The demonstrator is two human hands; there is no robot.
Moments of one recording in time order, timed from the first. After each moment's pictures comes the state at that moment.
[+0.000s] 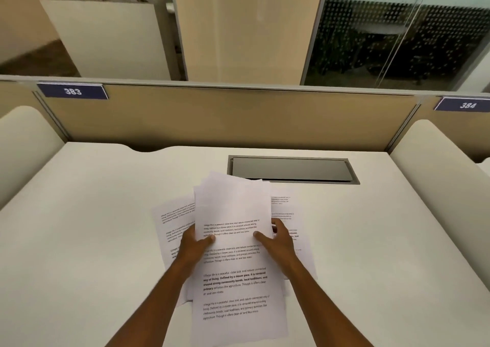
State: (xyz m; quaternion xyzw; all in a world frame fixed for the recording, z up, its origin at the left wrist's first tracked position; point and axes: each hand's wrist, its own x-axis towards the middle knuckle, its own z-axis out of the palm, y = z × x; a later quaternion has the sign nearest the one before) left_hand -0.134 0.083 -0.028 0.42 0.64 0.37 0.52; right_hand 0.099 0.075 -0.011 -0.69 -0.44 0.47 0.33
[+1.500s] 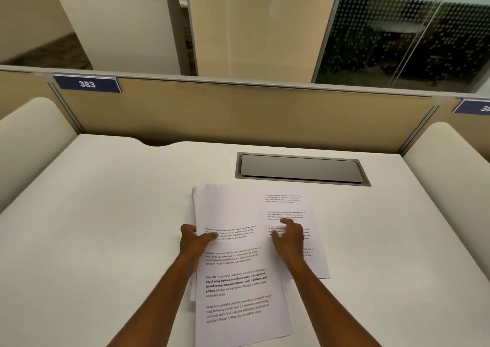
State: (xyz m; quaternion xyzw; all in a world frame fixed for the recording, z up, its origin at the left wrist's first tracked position) left_hand -0.139 0.086 -0.024 0.28 0.74 0.36 0.50; right_hand 0.097 0.094 -0.039 -0.77 -0.46 0.33 0.28
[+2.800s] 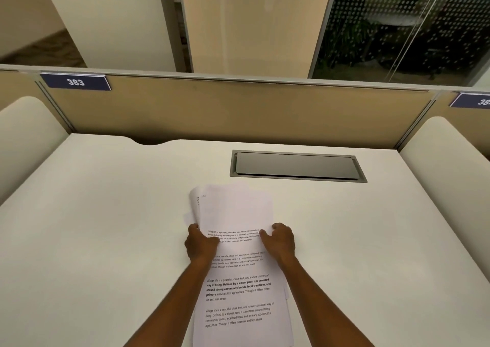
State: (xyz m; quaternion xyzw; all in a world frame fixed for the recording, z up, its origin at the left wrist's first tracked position) left_hand -0.095 0.087 -0.026 0.32 0.80 0.32 0.39; right_hand 0.091 0.099 -0.038 -0.79 -0.45 0.37 0.19
